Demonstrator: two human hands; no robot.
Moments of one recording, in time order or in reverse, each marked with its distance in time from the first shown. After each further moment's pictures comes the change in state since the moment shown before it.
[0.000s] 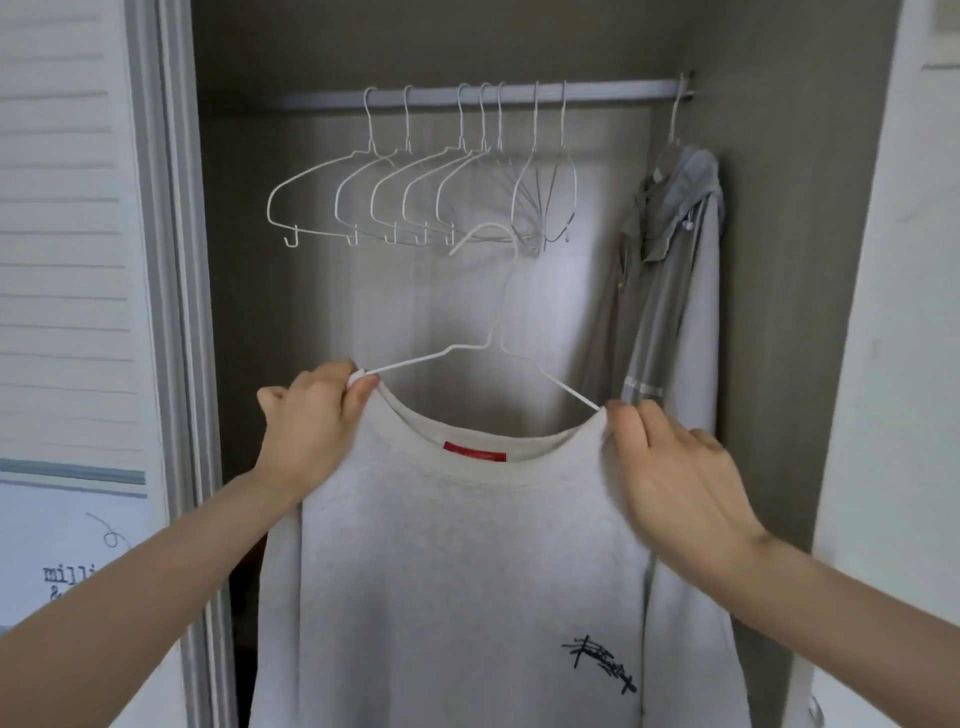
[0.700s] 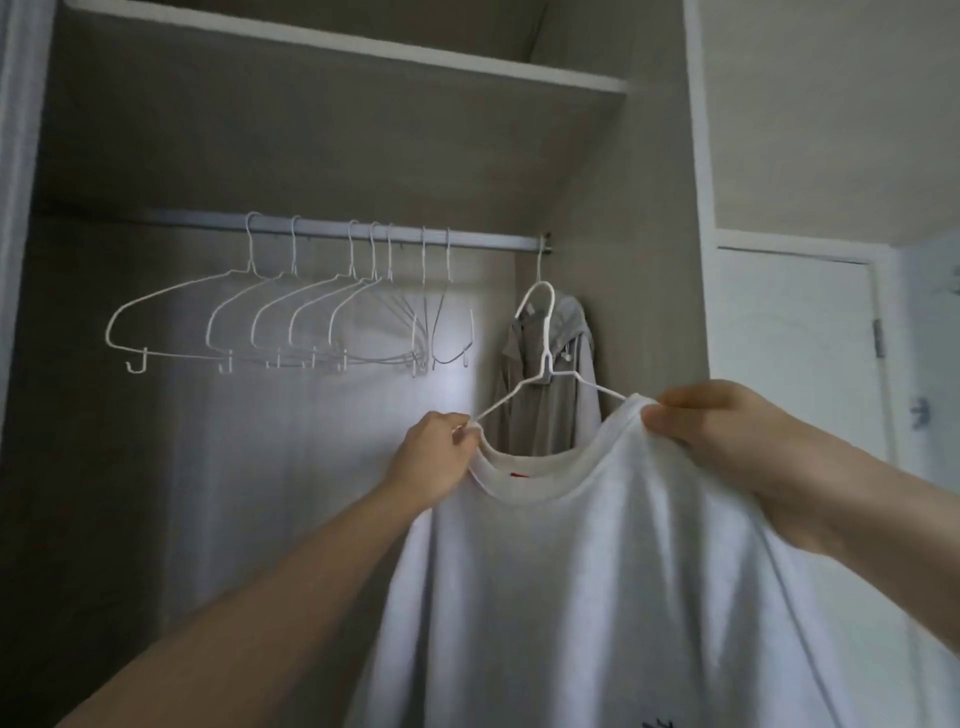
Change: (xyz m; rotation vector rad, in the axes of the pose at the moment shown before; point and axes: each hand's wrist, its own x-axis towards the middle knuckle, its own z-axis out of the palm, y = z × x) left_hand 0.130 0.149 0.101 -0.488 -0.261 0.160; right_hand 0.056 0.056 -0.123 1.038 0.019 0.727
